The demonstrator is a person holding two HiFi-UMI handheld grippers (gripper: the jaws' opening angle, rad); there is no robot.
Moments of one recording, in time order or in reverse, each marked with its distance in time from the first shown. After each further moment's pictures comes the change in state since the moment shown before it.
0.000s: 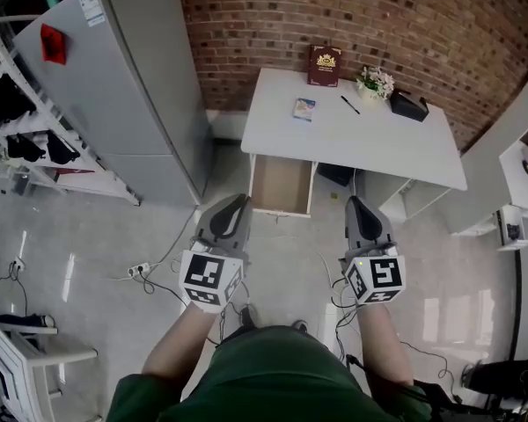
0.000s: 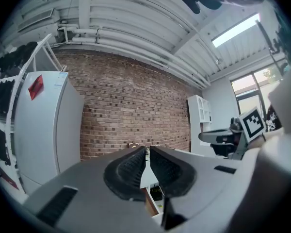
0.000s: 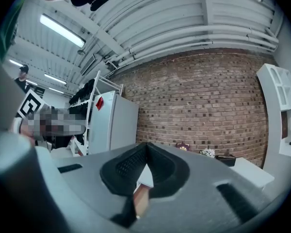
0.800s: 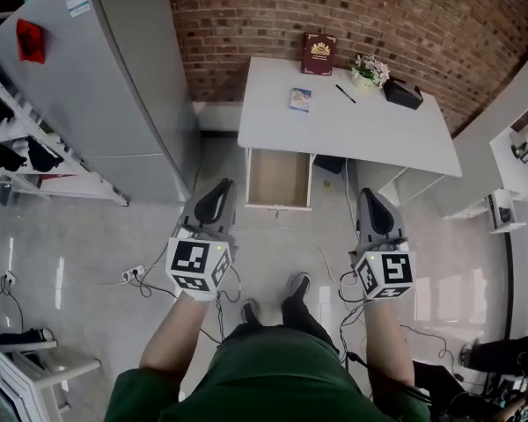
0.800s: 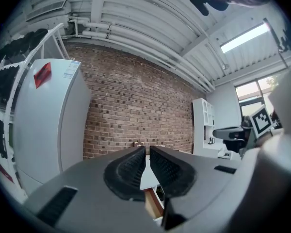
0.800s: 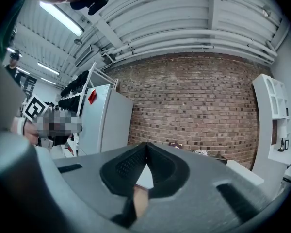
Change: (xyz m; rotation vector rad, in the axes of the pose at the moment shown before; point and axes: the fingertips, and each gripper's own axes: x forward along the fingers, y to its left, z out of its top) left arm 0.018 0.093 -0.018 -0.062 -0.009 0.002; right arm 0.031 0.013 0.004 -0.049 0.026 -0.110
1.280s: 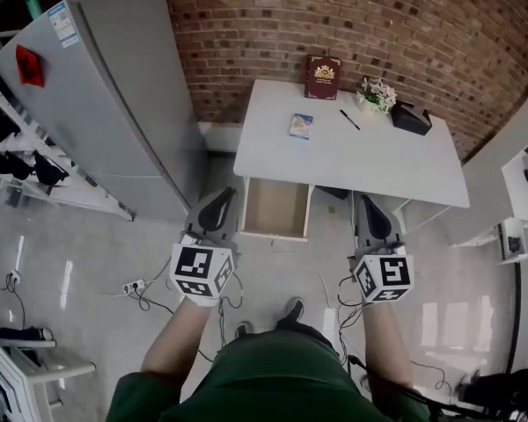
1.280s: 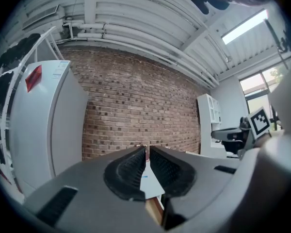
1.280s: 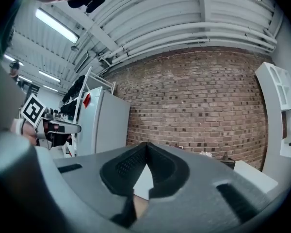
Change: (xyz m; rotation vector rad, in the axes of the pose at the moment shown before) left arm 0.086 -0.024 0.008 0.039 0.002 0.059; right arm 0.065 -0.081 -0.013 0.052 -0.033 0.058
